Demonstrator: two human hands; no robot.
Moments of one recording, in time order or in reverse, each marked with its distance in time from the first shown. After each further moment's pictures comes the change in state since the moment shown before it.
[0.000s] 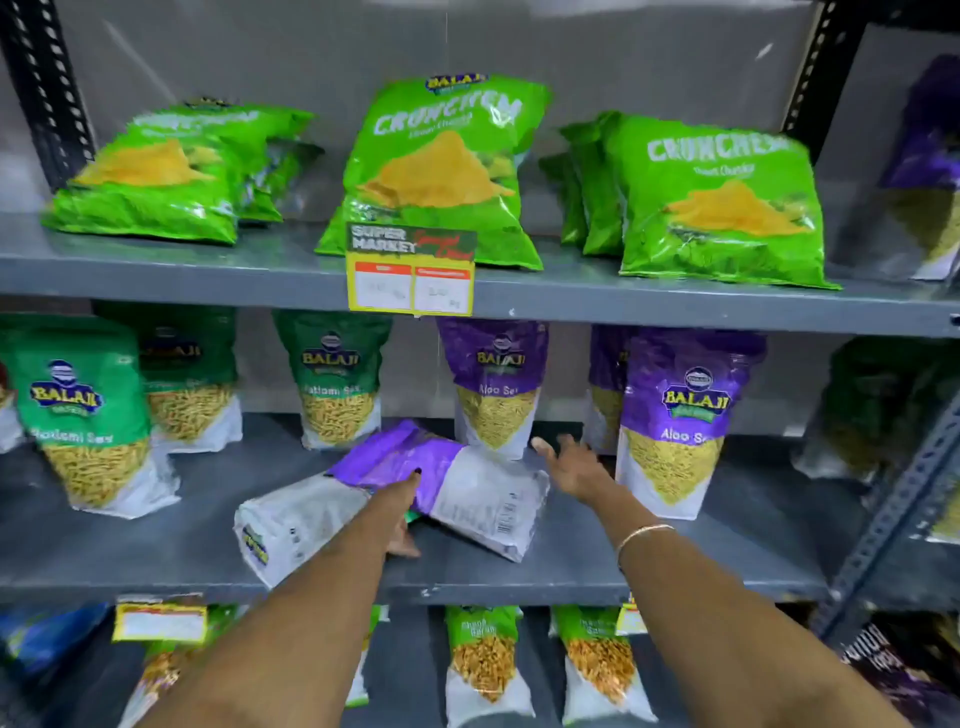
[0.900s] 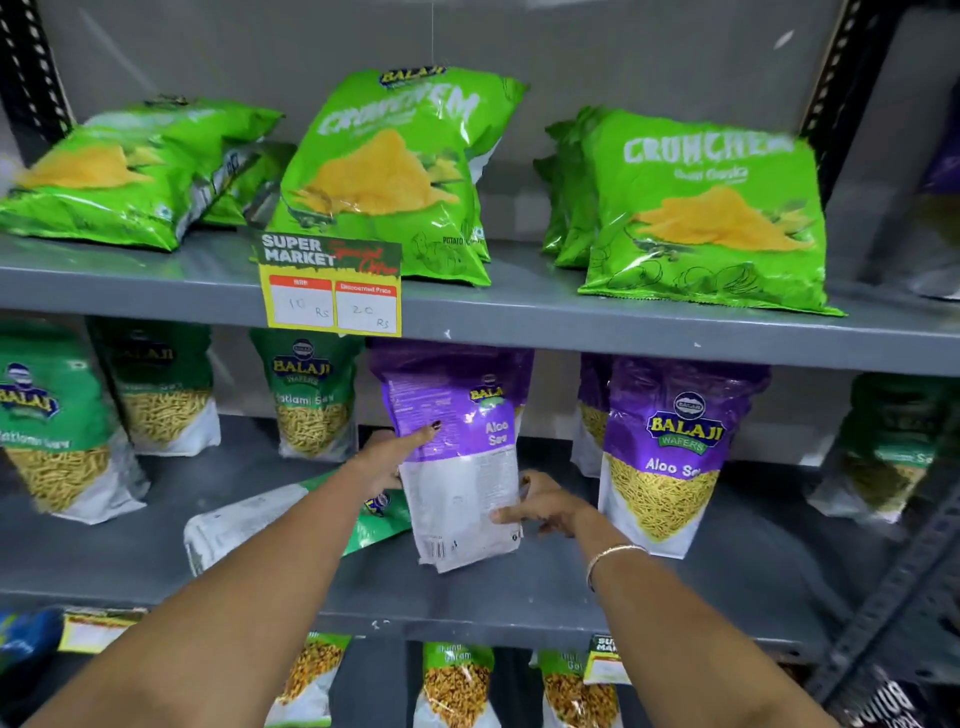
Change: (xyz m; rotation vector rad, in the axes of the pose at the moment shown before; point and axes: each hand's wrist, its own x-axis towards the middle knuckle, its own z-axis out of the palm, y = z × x) left_hand -0.001 0.071 0.045 0.098 -0.066 0.401; right_hand 0.036 0.032 -0.004 0.448 -0.460 -0.081
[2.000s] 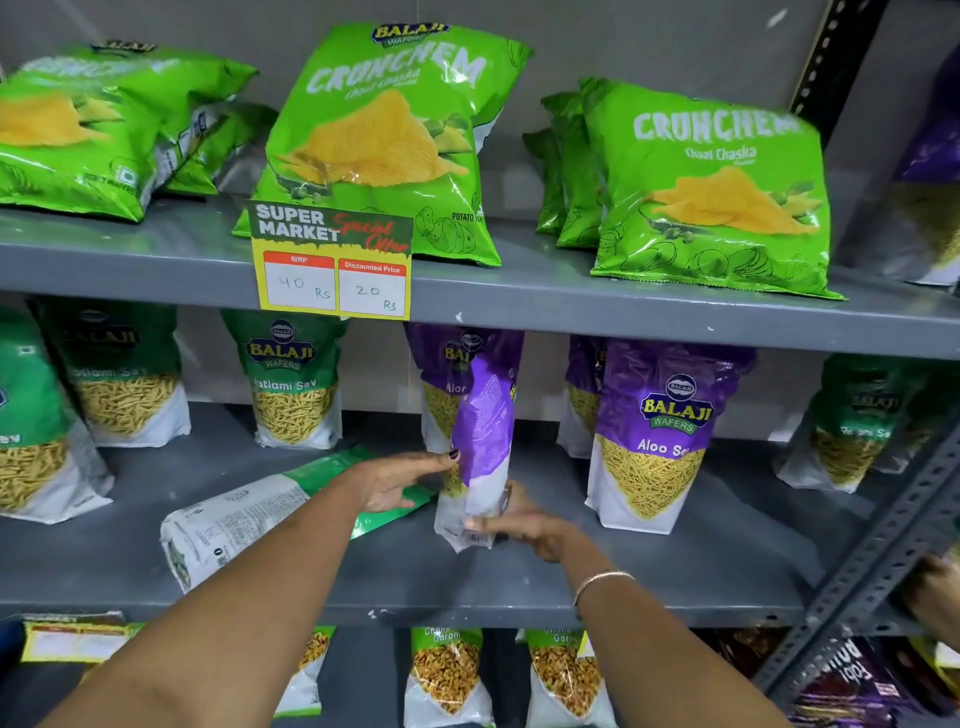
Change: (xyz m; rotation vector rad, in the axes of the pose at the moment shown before) left_hand 0.005 -0.026 0.006 0.169 -0.439 -0.162; right_hand 0.029 0.044 0.048 0.210 0.041 0.014
